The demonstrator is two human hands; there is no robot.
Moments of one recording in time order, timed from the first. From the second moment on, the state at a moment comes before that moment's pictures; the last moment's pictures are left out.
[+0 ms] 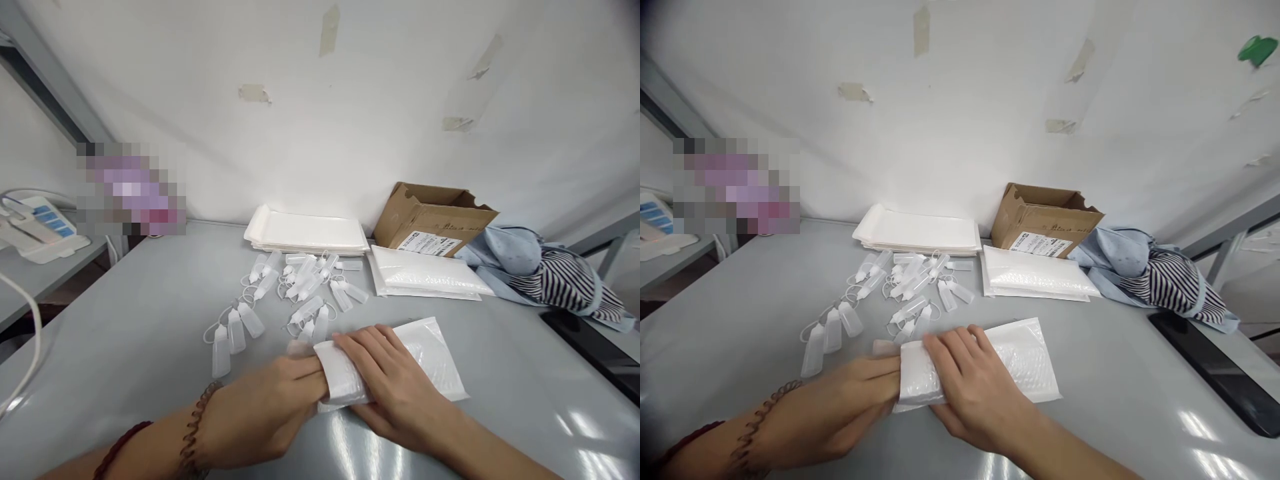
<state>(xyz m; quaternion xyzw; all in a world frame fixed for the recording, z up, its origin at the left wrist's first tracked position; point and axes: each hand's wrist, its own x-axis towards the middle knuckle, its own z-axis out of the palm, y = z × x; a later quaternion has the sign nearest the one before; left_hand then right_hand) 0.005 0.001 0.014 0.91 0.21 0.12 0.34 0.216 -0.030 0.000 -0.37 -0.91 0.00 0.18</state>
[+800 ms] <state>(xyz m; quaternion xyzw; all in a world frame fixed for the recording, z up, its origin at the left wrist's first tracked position) -0.006 0.020 0.024 0.77 0.39 0.34 0.38 0.229 -0.015 0.008 -0.43 -0.87 0.02 0.24</state>
